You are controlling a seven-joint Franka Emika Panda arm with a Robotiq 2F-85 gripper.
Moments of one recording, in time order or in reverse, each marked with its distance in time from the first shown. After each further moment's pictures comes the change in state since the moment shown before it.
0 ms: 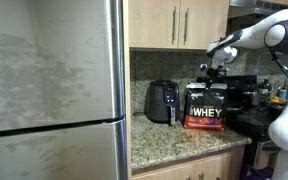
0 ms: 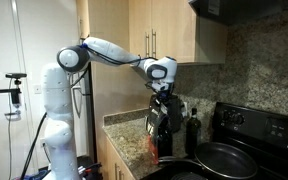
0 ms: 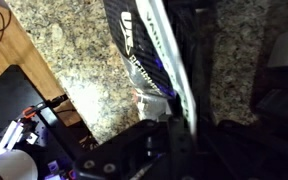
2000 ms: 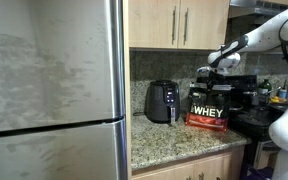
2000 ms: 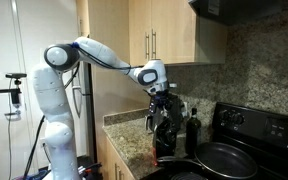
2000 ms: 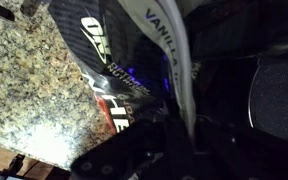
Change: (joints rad) arm 0.022 -0.144 0.026 -0.258 -0.296 0.433 0.633
